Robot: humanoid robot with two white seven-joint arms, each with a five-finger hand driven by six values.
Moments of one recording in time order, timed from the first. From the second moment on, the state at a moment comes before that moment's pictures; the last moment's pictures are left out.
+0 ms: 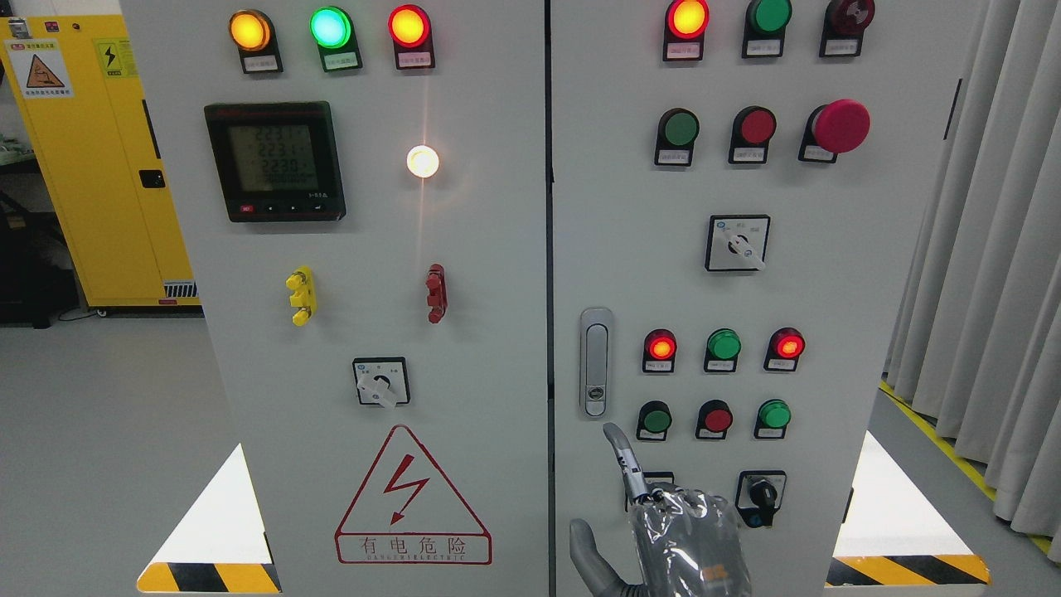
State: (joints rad) left arm -0.04 -0.11 -0.08 0.00 0.15 -0.04 0.10; right arm -0.16 0.12 0.30 -1.88 1.45 0.05 -0.16
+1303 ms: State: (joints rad) left arm -0.04 -0.11 -0.08 0.00 0.15 -0.04 0.10; right arm -0.29 0.12 0.29 -1.72 1.51 0.10 -0.15
